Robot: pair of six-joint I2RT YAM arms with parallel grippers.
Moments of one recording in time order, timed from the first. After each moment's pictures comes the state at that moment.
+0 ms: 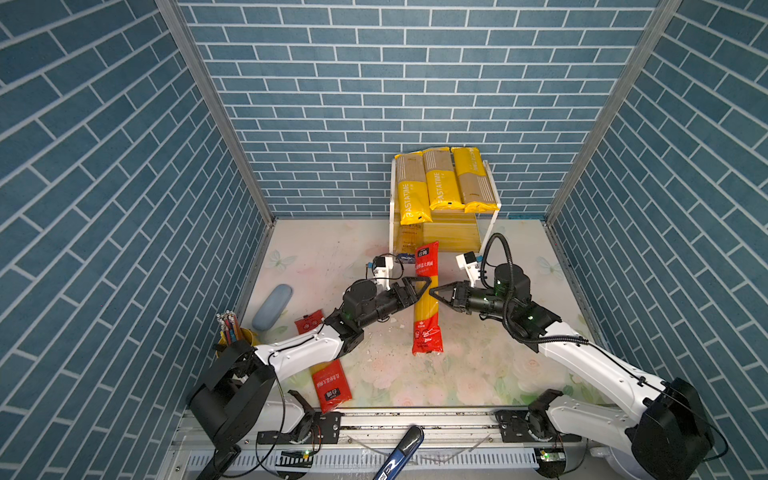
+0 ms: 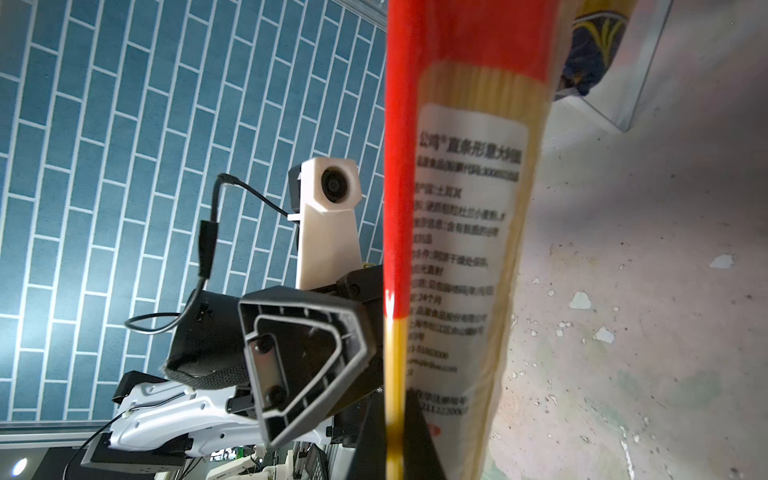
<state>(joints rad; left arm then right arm) -0.72 1.35 0.62 0.67 0.29 -1.13 0.62 1.12 0.73 0.13 -0.66 1.00</state>
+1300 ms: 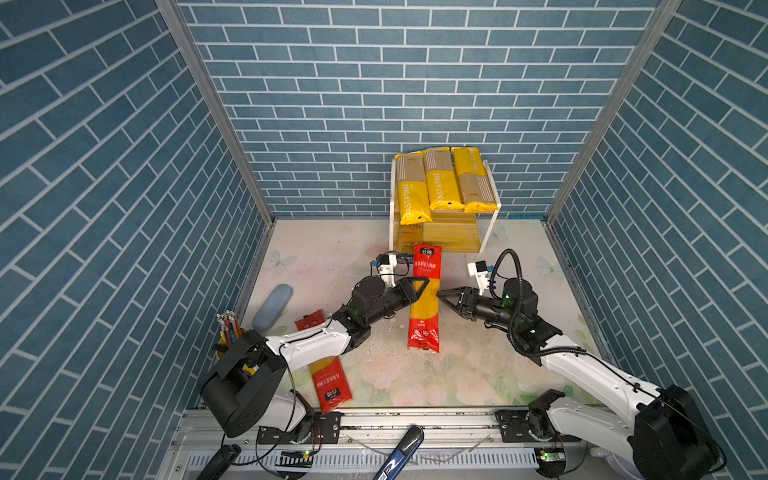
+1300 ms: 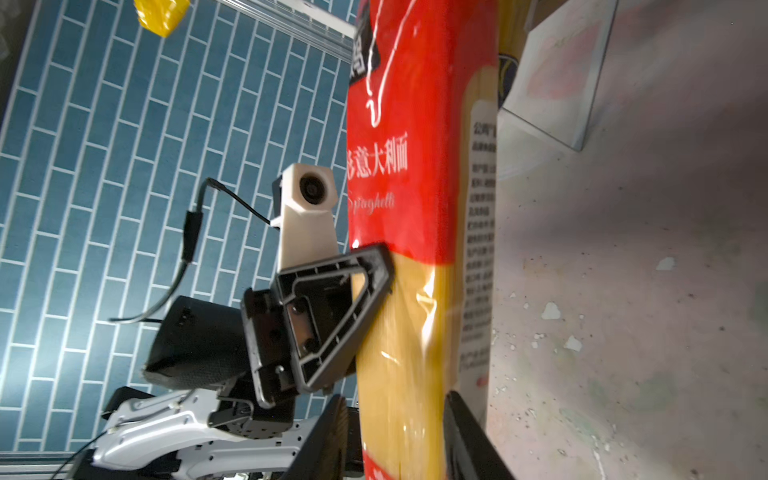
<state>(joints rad) -0.74 1.43 0.68 0.62 0.18 -1.11 0.56 1.06 0.52 0.31 -0.62 1.05</state>
